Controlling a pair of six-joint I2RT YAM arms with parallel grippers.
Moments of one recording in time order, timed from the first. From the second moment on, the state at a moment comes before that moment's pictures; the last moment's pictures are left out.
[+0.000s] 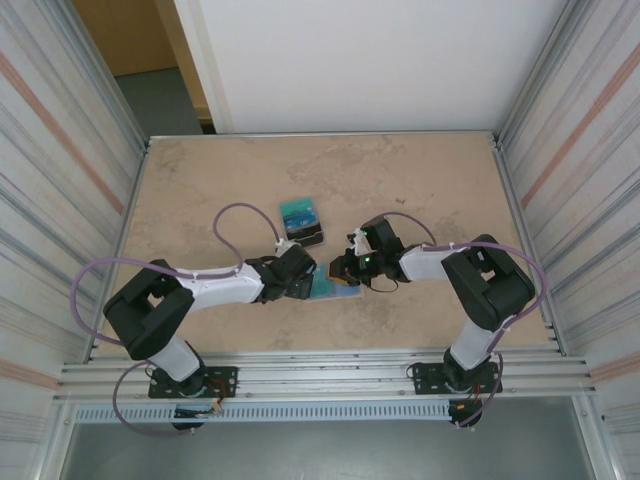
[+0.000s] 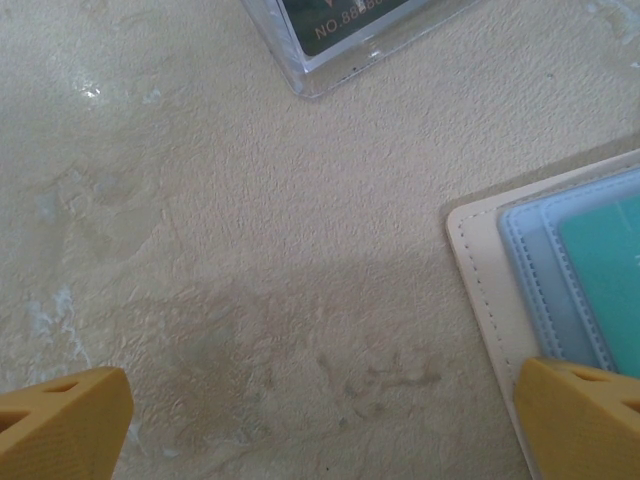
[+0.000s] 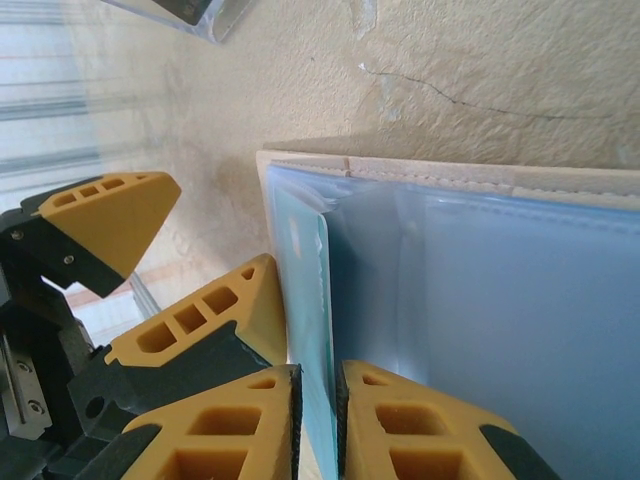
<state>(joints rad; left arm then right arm) -0.86 1.59 0.77 -0.34 -0.39 -0.55 0.57 1.71 0.72 0.13 -0.68 0.91</state>
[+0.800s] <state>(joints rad) -0.86 1.59 0.77 -0.35 -0.39 -0.55 0.55 1.69 0.69 0.16 -0.69 0.91</state>
